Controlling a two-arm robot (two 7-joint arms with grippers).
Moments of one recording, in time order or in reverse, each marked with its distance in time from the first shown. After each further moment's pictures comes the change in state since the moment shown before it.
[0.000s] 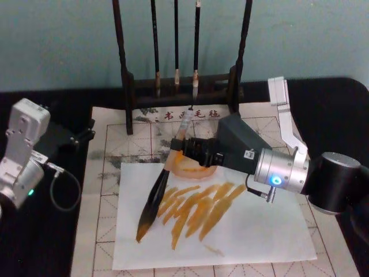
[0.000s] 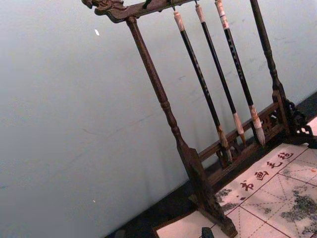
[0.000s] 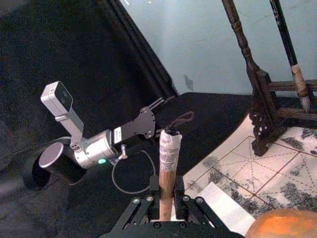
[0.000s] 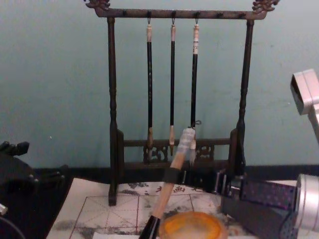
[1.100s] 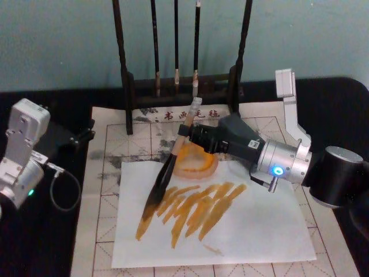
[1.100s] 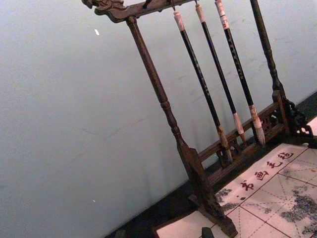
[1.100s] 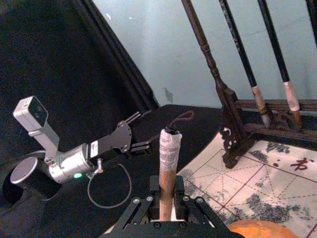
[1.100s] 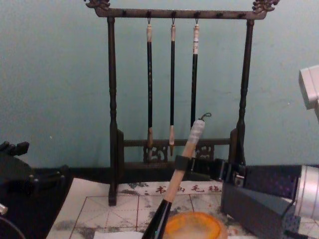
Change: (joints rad) left arm 0.000 0.000 0.000 0.000 0.000 0.000 0.000; right arm 0.010 -0.037 0.062 0.056 -0.044 -0.029 -0.026
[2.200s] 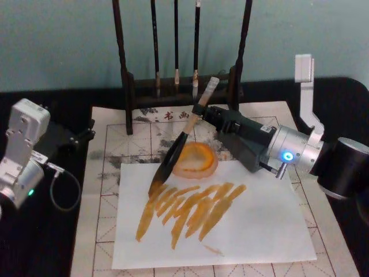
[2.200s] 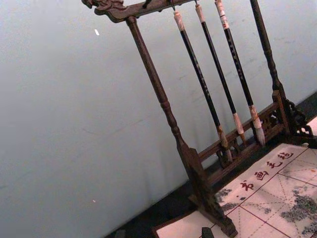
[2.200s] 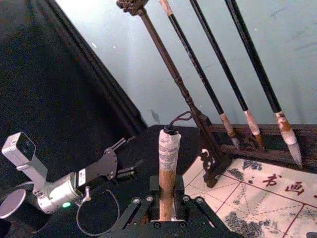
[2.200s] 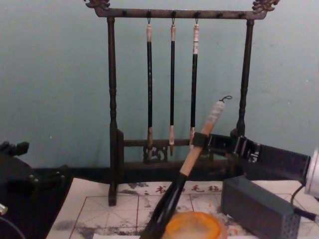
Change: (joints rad) left arm 0.000 0.000 0.000 0.000 0.000 0.000 0.000; right arm 0.005 -0.004 0.070 0.007 0.048 0.021 -0.037
